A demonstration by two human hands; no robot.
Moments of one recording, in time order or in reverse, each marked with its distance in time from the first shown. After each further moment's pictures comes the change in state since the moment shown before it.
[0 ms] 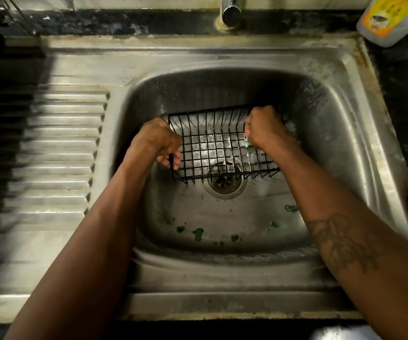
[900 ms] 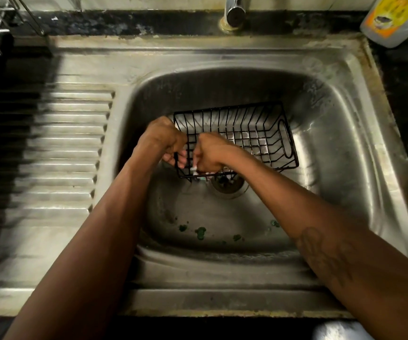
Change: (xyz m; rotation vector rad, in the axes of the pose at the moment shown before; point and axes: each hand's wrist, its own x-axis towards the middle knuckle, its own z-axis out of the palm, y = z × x) left_hand 0.000 0.003 0.006 -0.054 -0.031 -0.052; right_hand -0.037 -0.100 0.025 0.067 -0.438 -0.262
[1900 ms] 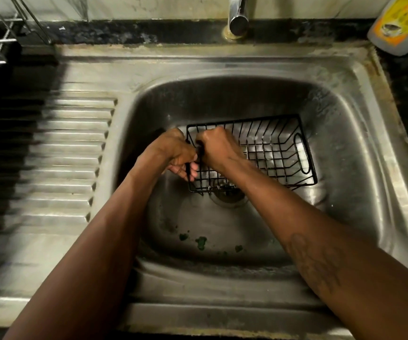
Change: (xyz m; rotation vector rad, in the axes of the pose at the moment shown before) left_hand -0.022 0.003 0.005 -0.022 -0.069 0.085; right_hand 0.013 0.022 0.004 -0.082 0.485 -0.174
